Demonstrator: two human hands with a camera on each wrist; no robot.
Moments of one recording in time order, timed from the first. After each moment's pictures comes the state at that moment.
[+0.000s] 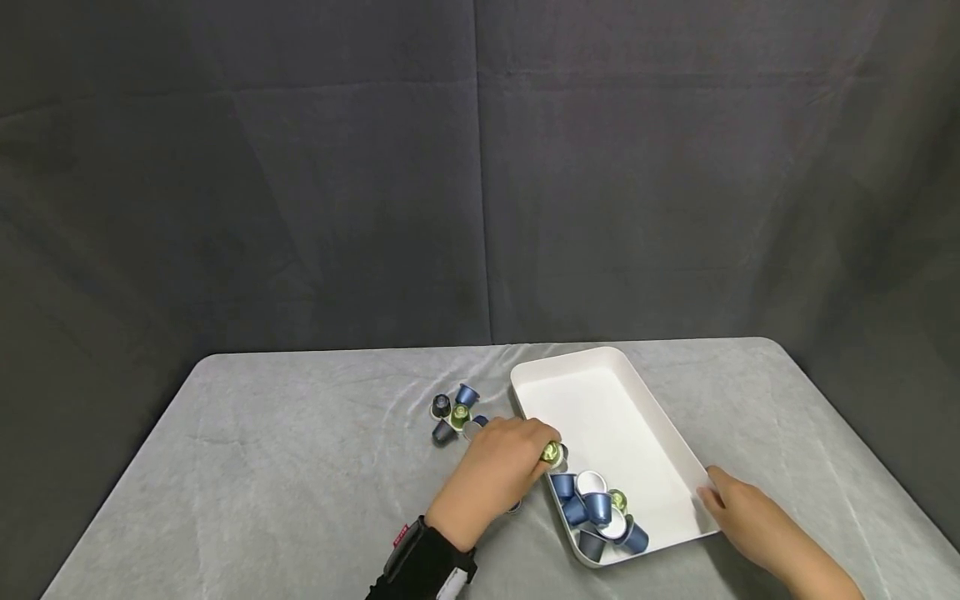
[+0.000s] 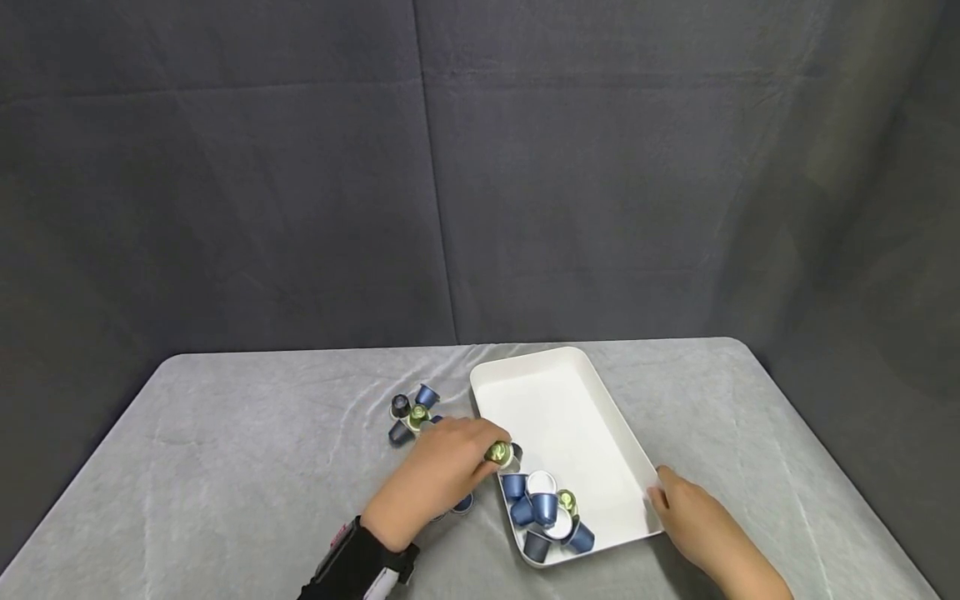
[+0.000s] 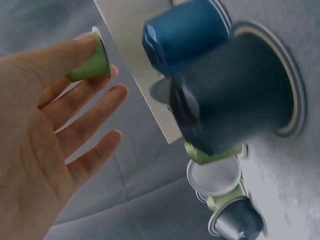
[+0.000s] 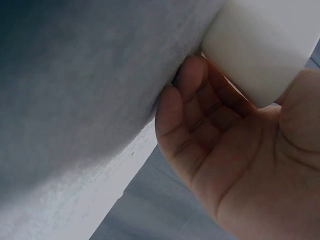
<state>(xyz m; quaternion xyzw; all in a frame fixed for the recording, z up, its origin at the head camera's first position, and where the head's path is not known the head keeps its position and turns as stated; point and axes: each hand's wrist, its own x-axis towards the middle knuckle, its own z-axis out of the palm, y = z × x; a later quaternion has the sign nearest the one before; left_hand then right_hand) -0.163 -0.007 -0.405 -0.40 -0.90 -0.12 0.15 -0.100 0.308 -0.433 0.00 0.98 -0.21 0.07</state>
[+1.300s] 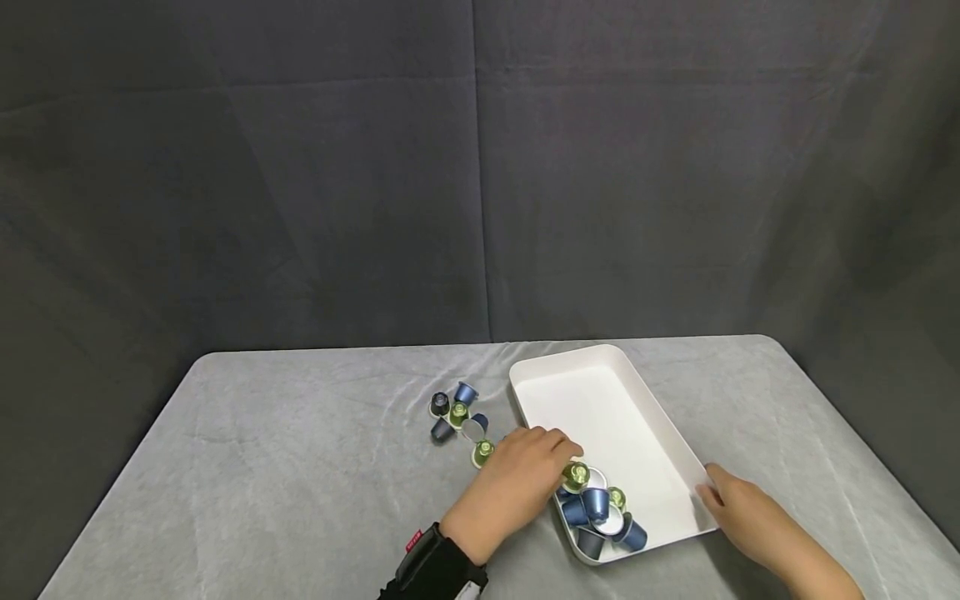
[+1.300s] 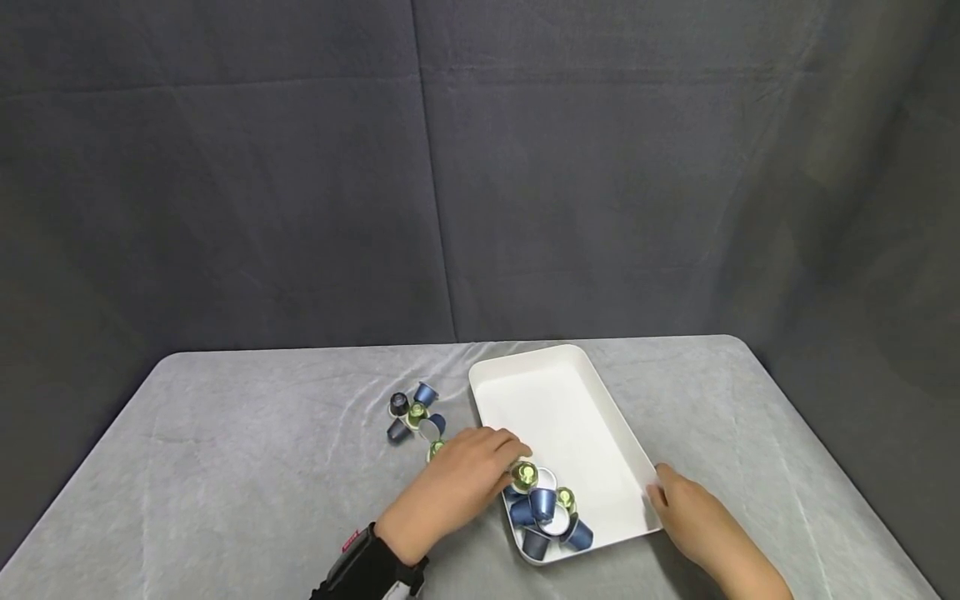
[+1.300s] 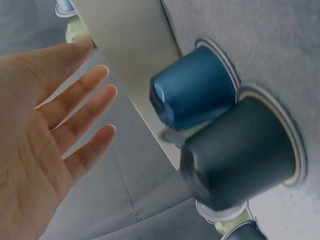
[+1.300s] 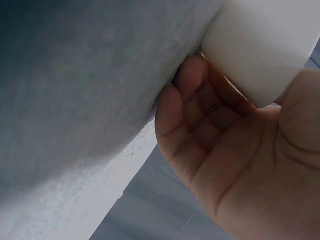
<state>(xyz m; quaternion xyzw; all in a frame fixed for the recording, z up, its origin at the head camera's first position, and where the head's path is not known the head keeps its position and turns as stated) -0.152 0.011 -0.411 -0.43 -0.88 -0.06 0.19 -0.099 0.308 -0.431 0.00 0.98 -0.21 0.06</state>
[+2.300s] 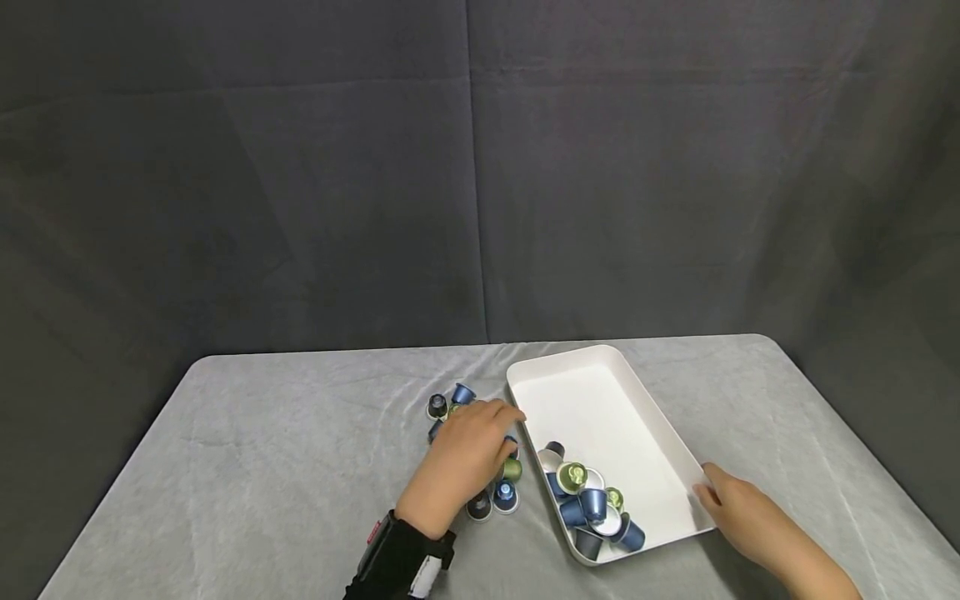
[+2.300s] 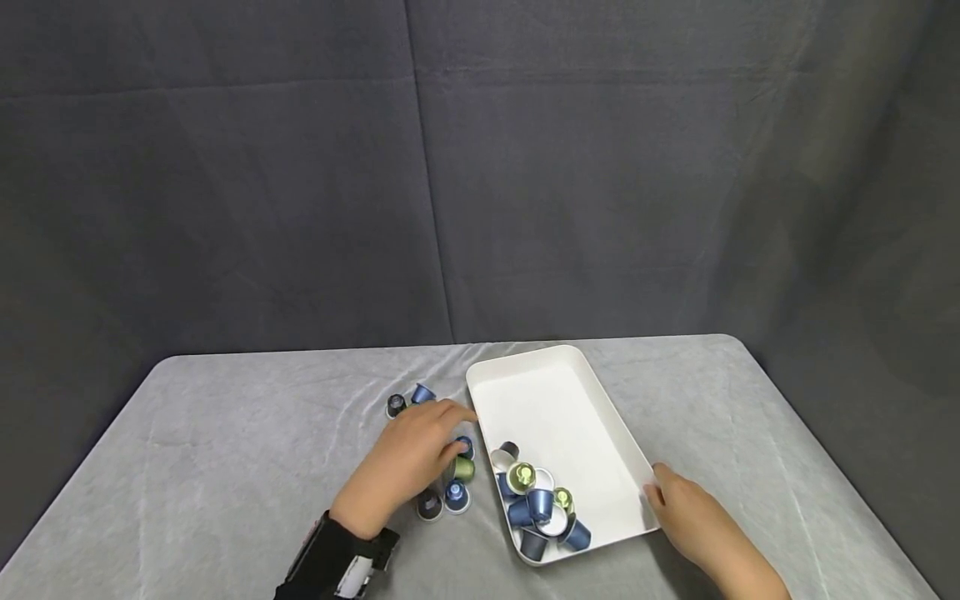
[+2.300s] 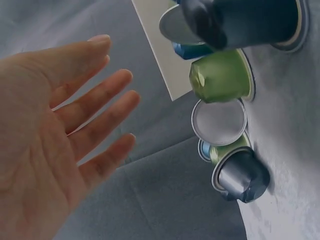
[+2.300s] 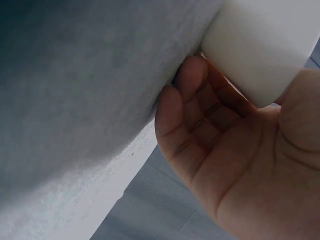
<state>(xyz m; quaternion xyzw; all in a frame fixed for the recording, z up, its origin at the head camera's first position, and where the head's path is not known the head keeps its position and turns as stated) -0.172 -0.033 -0.397 -0.35 -0.92 -0.13 0.14 -0.100 0.309 -0.432 0.00 0.98 -0.20 0.06</state>
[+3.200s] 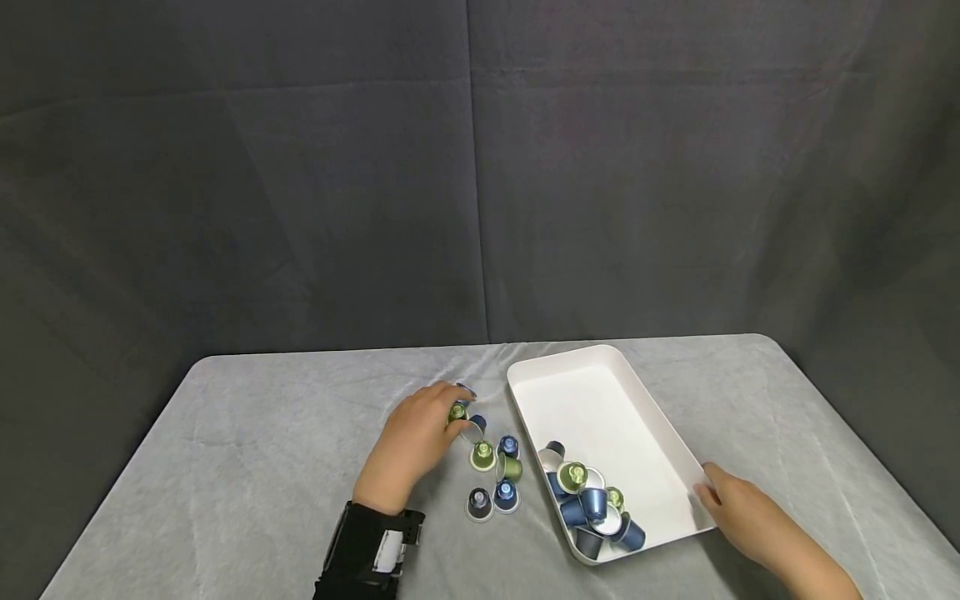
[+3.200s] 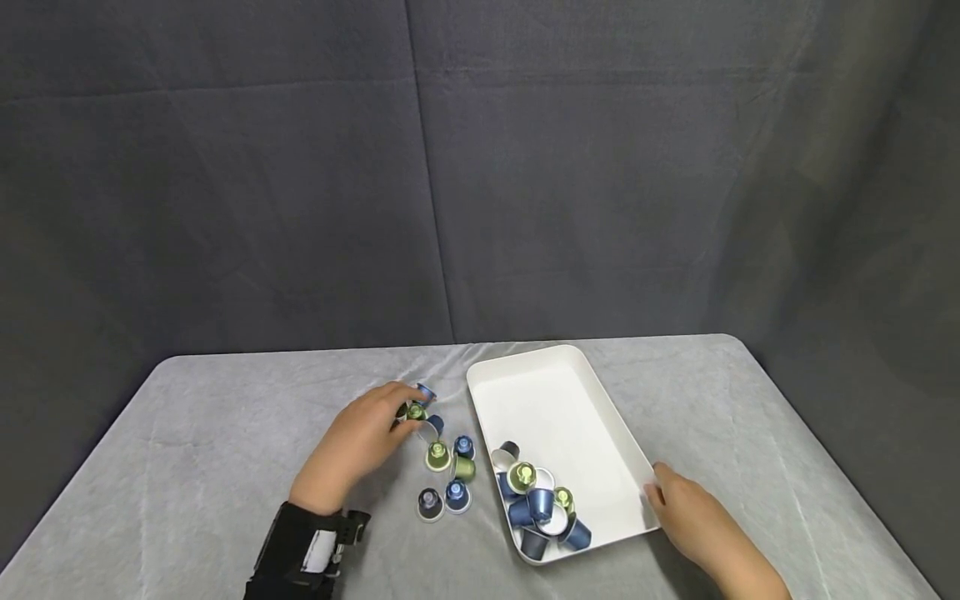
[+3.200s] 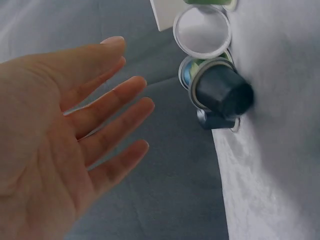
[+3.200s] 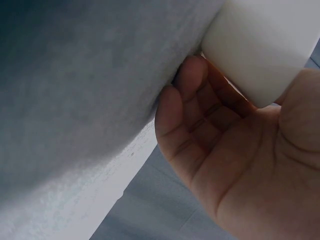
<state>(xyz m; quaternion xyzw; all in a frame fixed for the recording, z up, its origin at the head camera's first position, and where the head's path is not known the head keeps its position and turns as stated) -0.195 -0.079 -0.398 -0.26 -0.93 -0.24 0.11 -0.099 0.309 -0.432 0.00 0.97 -0.21 0.07</state>
